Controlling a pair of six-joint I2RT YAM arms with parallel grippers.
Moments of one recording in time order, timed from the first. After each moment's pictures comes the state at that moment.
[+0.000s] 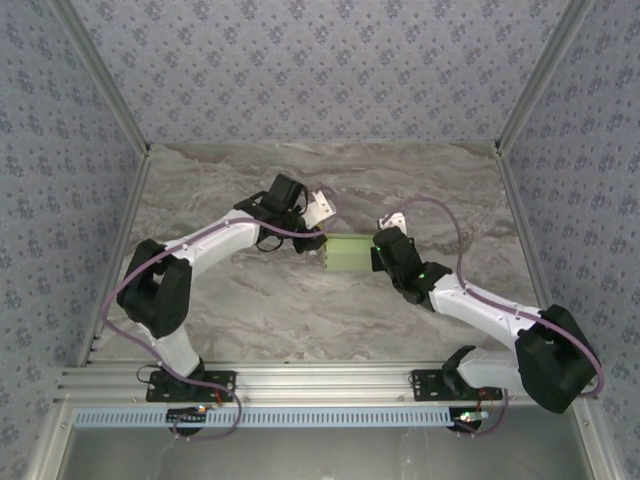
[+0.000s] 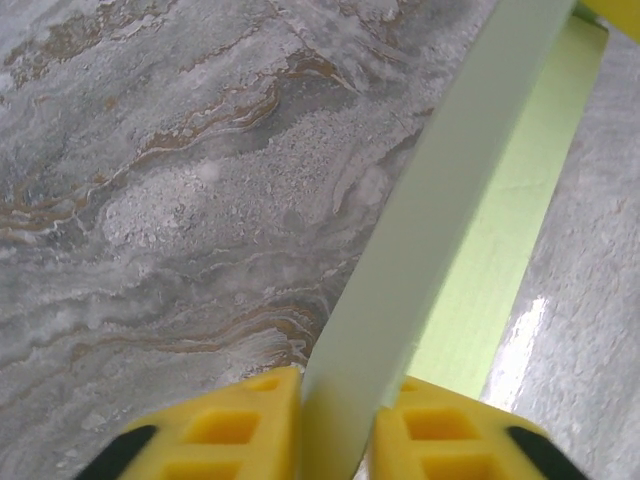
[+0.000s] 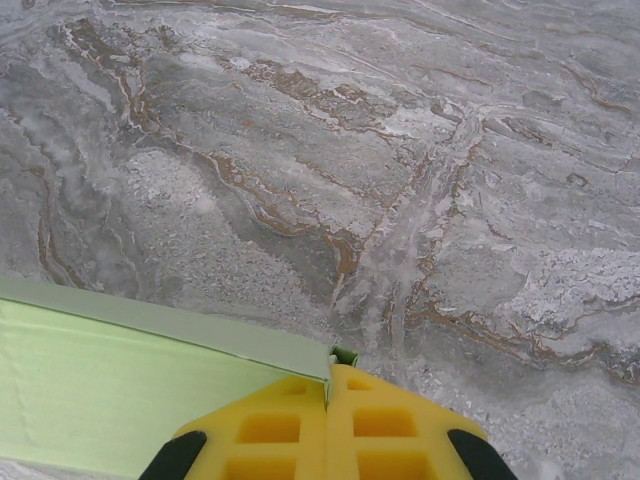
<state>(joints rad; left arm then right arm) -0.63 1.73 1.27 -0.46 0.37 0.36 0.68 1.23 0.64 -0.12 0.47 0.29</state>
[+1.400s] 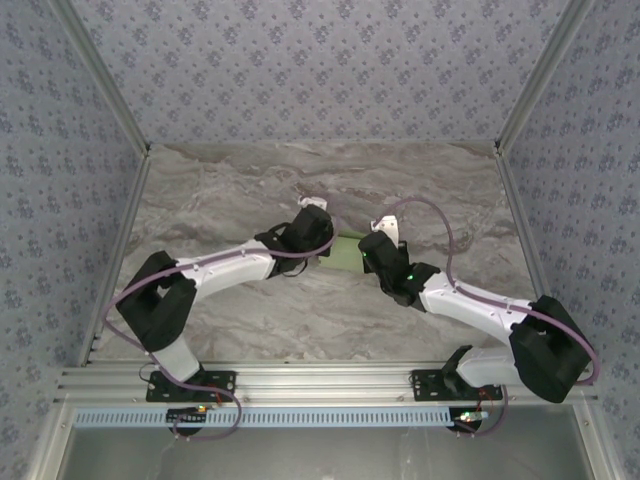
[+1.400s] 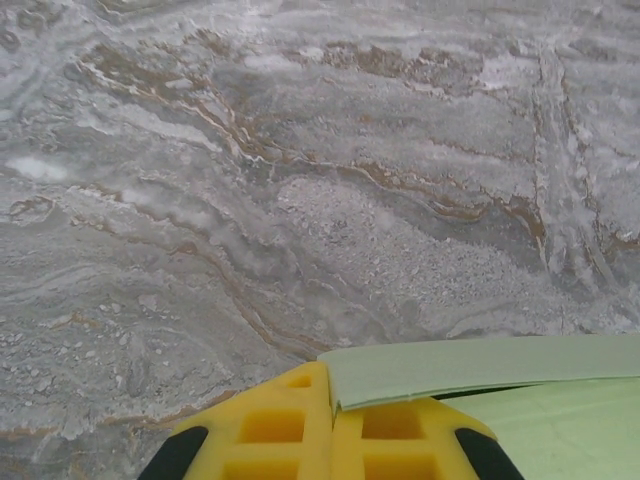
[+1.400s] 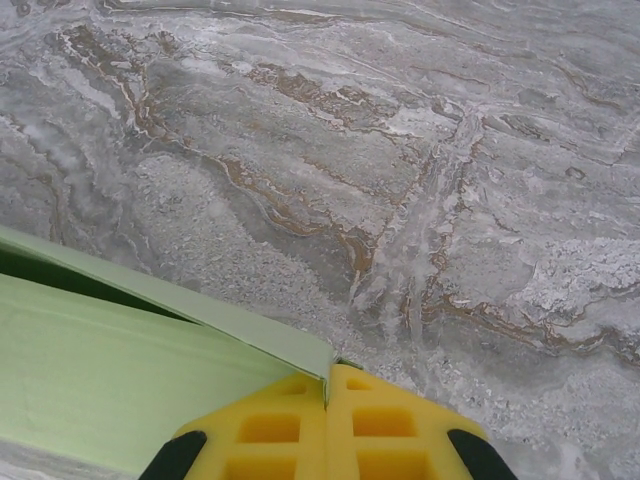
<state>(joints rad) -0.86 1.66 1.05 -0.11 -0.34 -0.49 0.77 1.28 0.68 -0.14 0.59 0.39</state>
